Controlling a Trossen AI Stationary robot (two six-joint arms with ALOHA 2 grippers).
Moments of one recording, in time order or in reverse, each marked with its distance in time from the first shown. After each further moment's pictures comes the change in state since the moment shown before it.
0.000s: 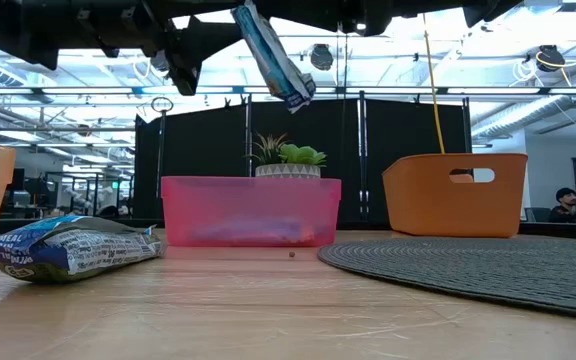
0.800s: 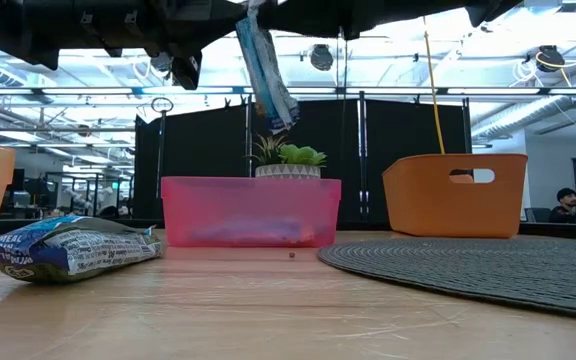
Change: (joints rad) left arm 0.000 0.000 0.000 0.016 -0.012 0.108; right arm 0.001 -0.001 0.000 -0.024 0.077 0.140
